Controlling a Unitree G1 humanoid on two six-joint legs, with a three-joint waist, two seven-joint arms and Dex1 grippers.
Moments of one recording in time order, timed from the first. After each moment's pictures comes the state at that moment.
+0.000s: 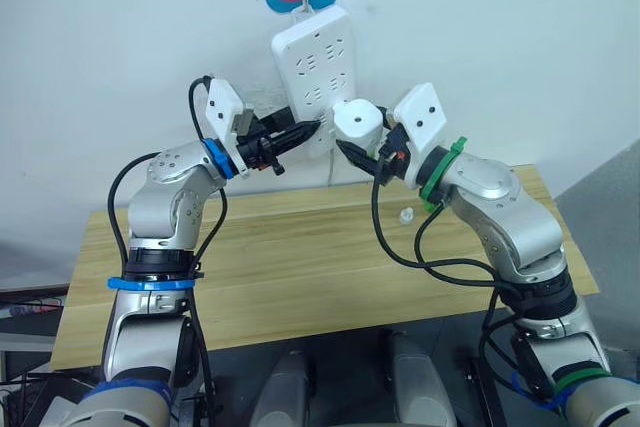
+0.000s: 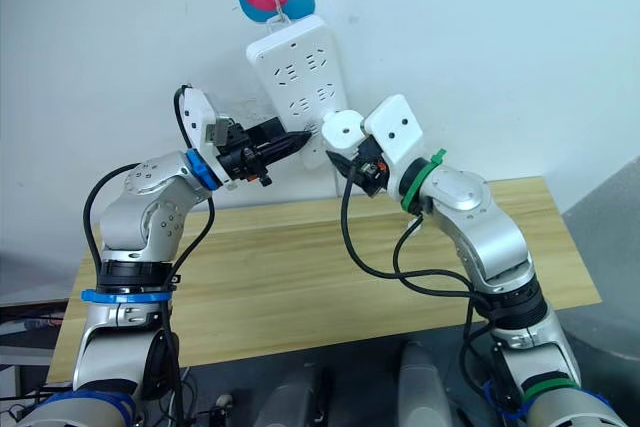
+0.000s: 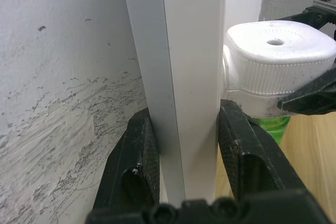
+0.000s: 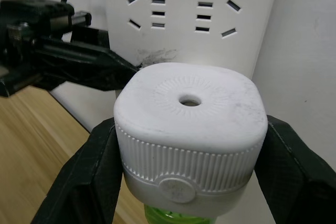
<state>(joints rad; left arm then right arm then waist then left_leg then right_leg) -0.72 0.43 0.11 0.14 -0.43 0.41 -0.92 -0.69 -0.29 0.14 -0.31 0.30 0.70 0.42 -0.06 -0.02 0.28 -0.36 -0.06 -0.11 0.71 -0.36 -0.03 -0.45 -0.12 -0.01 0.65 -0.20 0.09</state>
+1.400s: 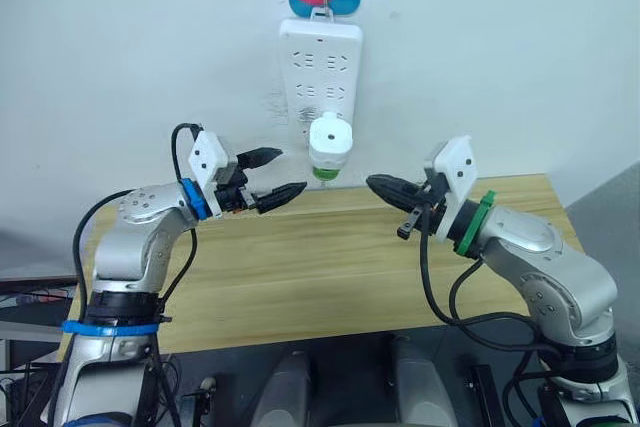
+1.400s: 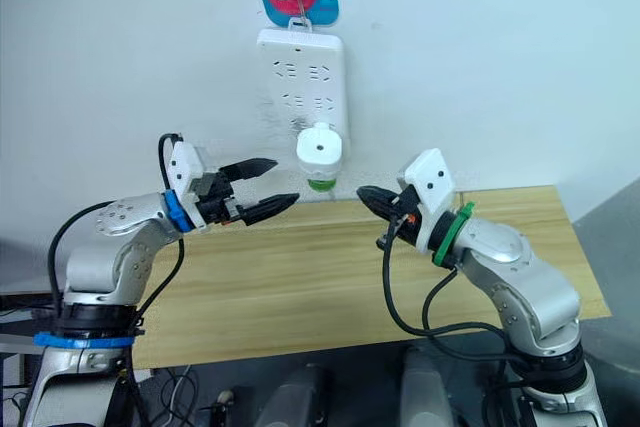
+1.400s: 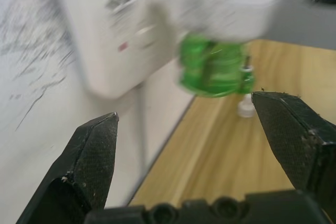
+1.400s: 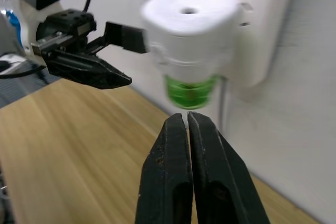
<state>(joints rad) -0.46 0.61 0.10 -0.07 -0.49 0.43 -0.99 -0.41 -0.42 0.07 -0.62 0.52 0.84 0.50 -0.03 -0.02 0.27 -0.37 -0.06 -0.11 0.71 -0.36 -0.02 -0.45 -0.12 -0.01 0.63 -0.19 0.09</state>
